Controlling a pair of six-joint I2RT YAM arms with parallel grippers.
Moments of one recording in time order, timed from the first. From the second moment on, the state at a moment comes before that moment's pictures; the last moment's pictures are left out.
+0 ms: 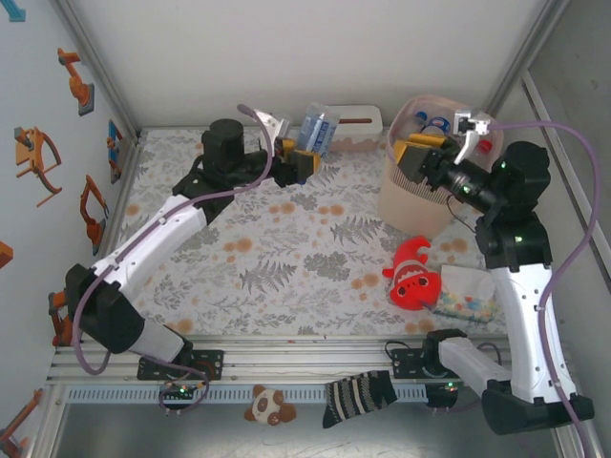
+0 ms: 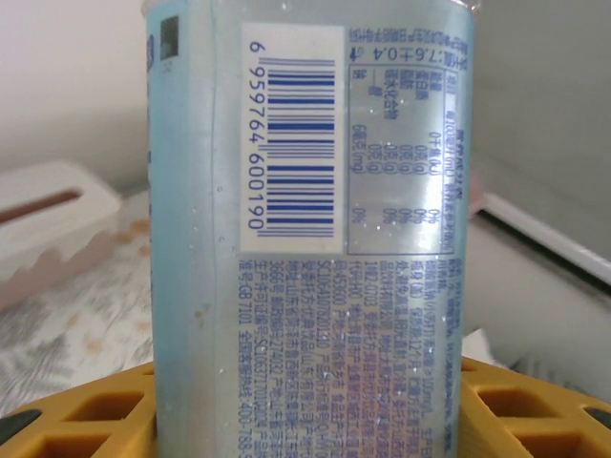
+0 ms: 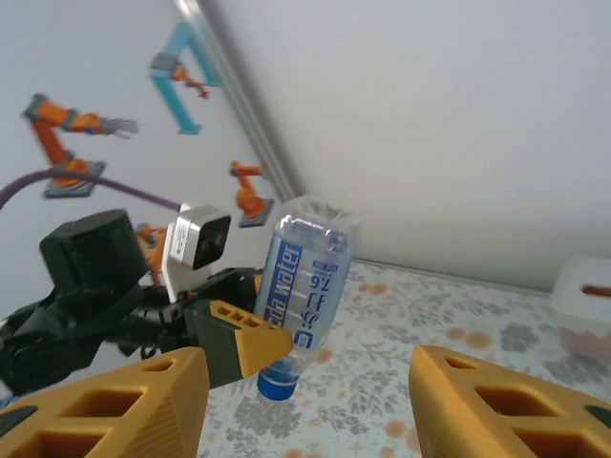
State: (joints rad) left arm -0.62 1.46 1.37 -0.09 0.58 -0.23; right arm 0.14 0.98 1.34 -0.33 -0.74 0.40
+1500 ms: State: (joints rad) left arm -0.73 1.20 1.37 0.25 1.02 -0.24; right arm 0.74 1.19 1.56 -0.11 -0.87 0.07
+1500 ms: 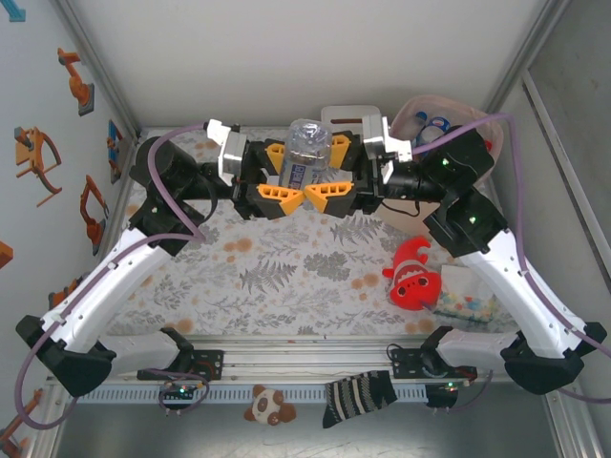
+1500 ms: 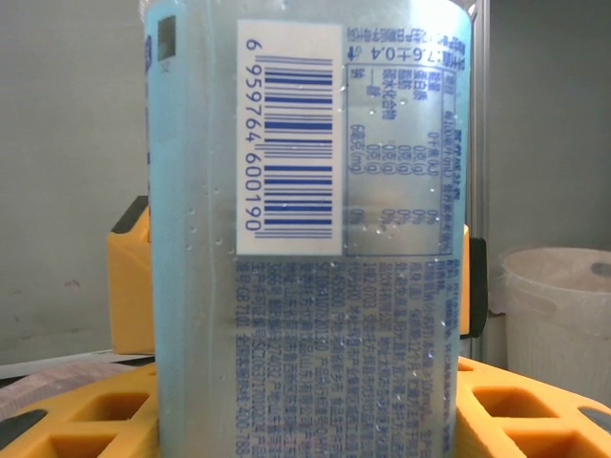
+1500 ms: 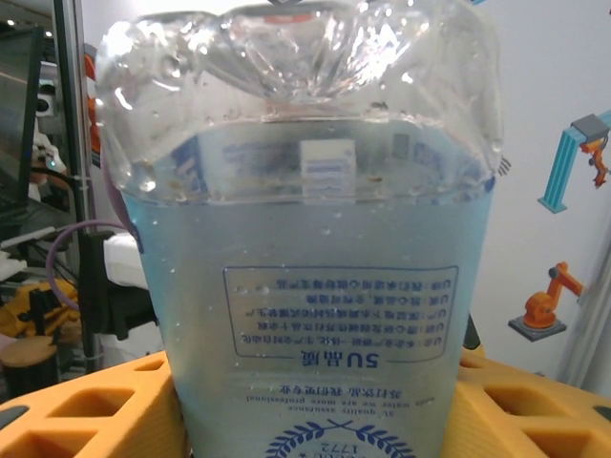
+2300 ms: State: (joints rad) left arm -0.72 1.10 1.30 0.16 0.82 -0.13; right arm 0.75 1.17 1.62 -0.32 -0.60 0.01
